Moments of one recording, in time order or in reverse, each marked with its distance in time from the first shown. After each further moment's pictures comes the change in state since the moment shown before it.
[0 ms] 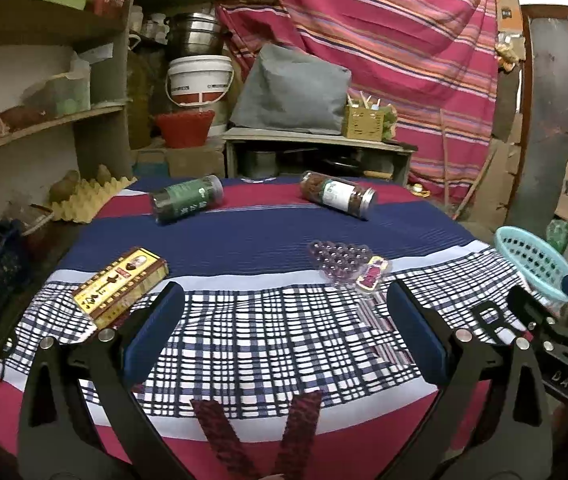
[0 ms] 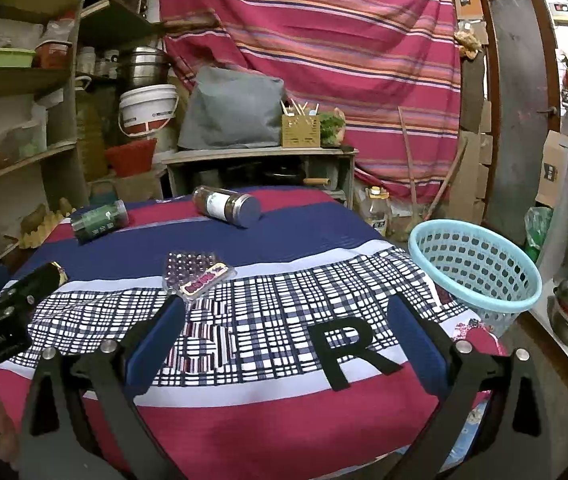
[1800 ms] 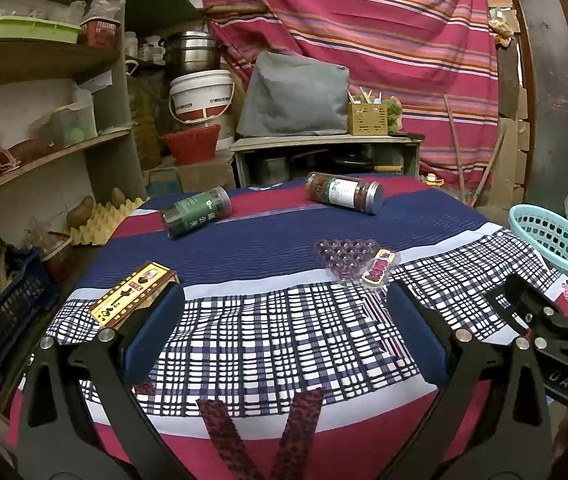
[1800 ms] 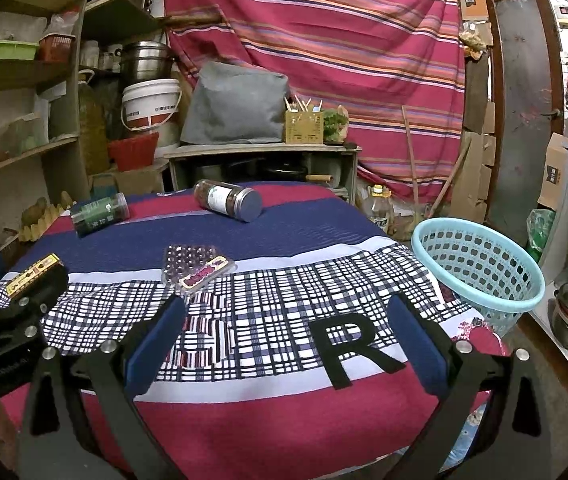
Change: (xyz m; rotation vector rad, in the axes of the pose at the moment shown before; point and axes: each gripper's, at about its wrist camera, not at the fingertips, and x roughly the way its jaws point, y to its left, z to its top) left arm -0.005 -0.018 -0.003 0.090 -0.023 0.067; right arm 0.008 -0.001 -0.007 -0.010 0.016 0.014
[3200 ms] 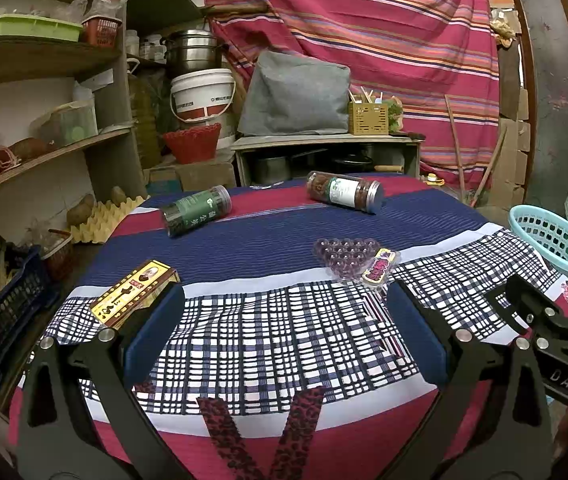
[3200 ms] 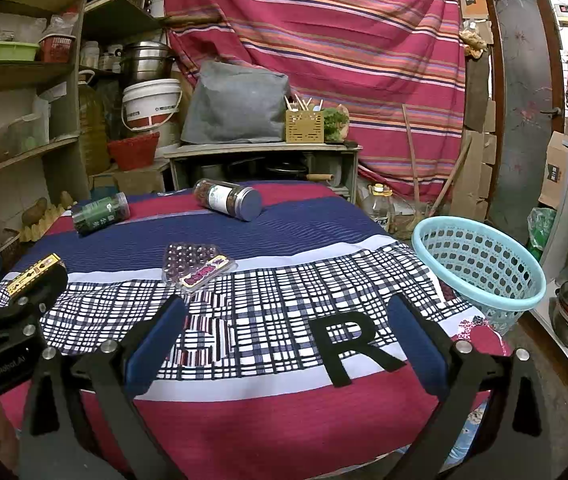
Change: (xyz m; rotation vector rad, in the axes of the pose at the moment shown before) left arm 0.001 0.005 -0.001 0.003 0.000 -0.008; right arm 0.000 -0.001 0.000 0.000 0.001 -0.001
